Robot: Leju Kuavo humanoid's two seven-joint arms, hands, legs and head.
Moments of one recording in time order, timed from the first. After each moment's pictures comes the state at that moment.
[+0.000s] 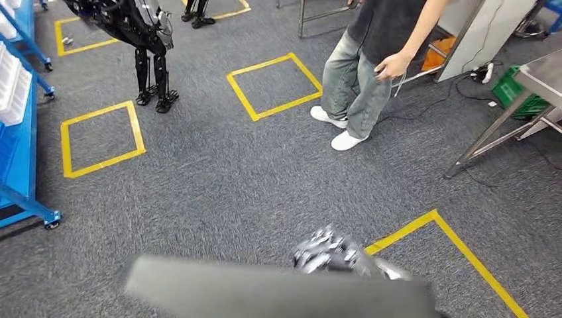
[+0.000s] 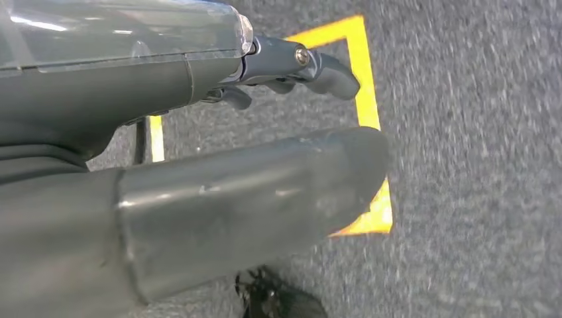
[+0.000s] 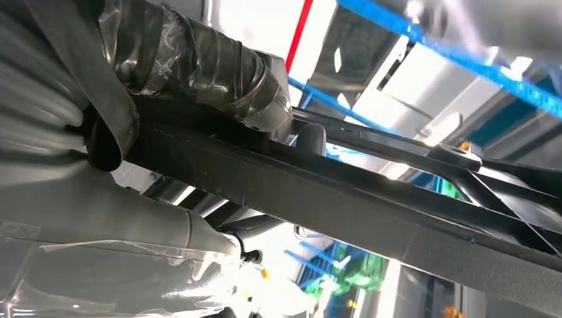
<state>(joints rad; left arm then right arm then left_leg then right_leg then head) -0.08 0.07 1.30 -0.22 -0.96 0.13 -0.15 -0.09 -0.18 0.52 -2.10 -0.01 0.38 -0.60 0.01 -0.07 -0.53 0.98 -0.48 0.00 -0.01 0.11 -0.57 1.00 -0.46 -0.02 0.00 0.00</state>
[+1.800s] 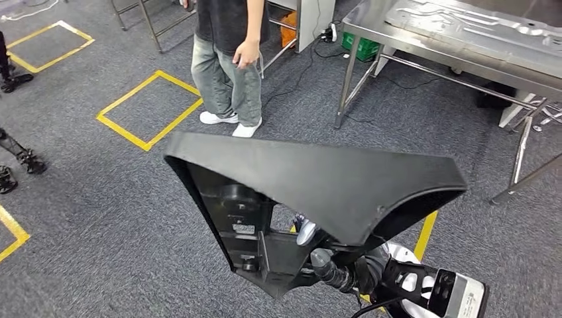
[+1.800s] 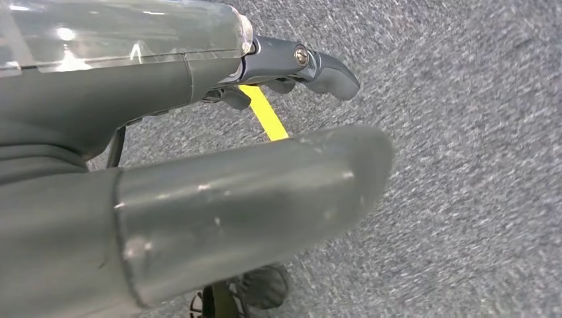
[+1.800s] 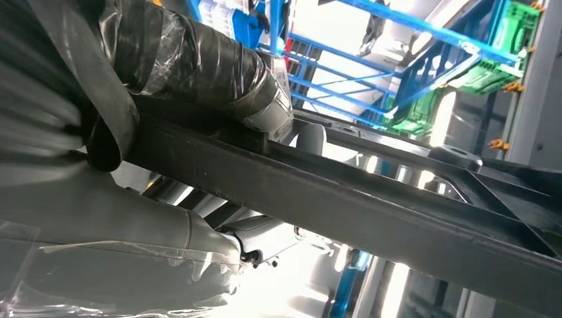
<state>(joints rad) -0.09 0.03 1.36 -0.22 -0.92 0.12 -0.24 -0.20 -0.15 0.49 -2.04 -0.22 0.38 -0.49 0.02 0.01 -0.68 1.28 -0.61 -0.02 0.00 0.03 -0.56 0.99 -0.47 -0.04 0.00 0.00</state>
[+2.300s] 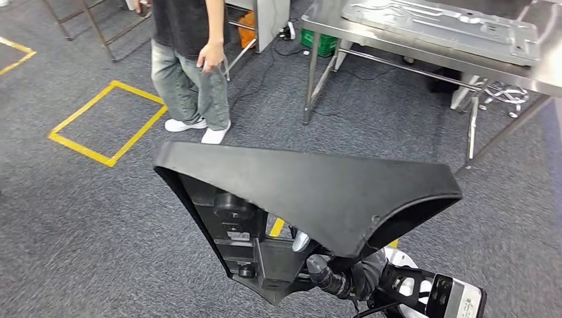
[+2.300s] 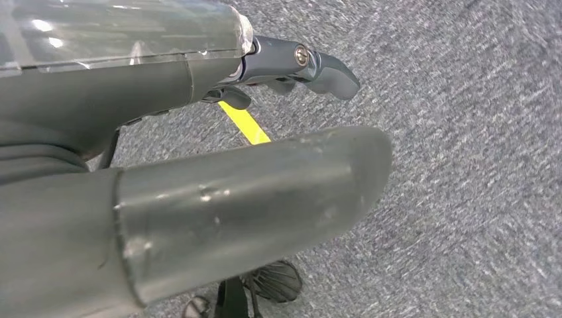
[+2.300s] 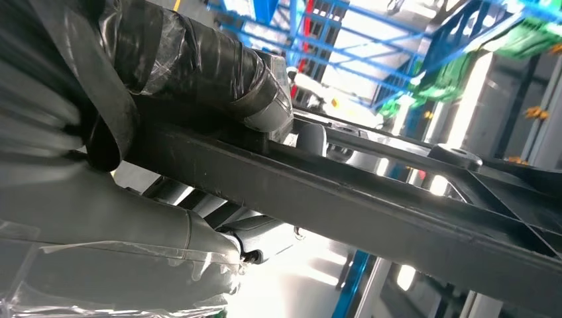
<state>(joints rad) -0.08 0.02 1.36 -0.22 -0.92 0.12 -0.24 -0.18 -0.14 0.50 -2.05 -0.22 0.37 -0.49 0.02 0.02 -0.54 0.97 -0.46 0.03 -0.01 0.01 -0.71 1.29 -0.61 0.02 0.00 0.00</state>
